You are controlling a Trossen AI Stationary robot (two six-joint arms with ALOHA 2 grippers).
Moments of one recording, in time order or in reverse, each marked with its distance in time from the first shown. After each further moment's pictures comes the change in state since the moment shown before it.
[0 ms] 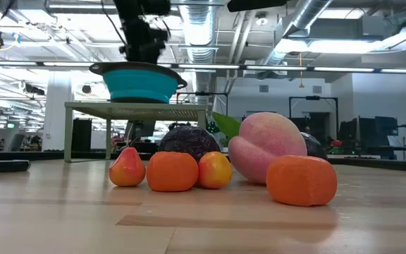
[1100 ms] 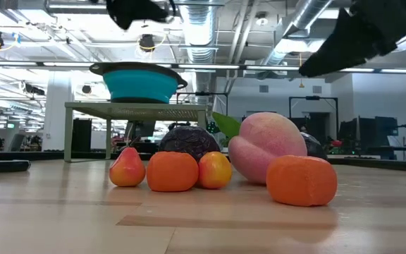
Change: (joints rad) left arm -0.967 -0.199 -0.671 0.965 0.061 -0.163; right arm 0.149 -0.079 -0.175 -0.626 -0.042 1.073
